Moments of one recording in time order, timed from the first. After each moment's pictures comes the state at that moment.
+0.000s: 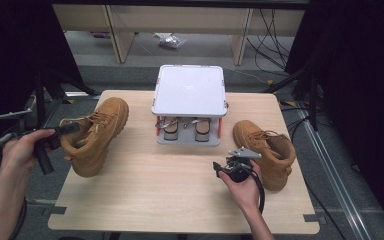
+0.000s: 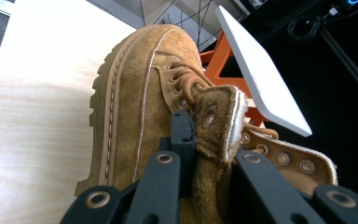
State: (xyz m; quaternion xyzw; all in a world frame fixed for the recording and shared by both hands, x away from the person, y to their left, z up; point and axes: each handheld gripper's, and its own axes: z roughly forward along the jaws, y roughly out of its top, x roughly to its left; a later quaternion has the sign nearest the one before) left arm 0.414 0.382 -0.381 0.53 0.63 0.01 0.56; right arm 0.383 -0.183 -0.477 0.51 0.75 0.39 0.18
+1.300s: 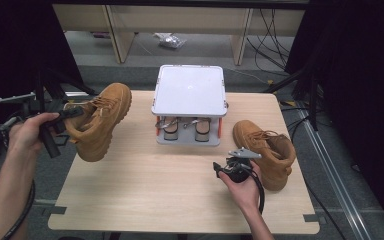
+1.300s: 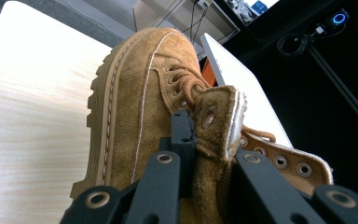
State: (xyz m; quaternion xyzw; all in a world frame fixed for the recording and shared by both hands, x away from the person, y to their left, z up) left arm 0.443 0.370 -0.357 0.52 0.63 0.01 0.58; right arm 0.382 -0.182 -0.479 0.52 0.74 0.39 0.17
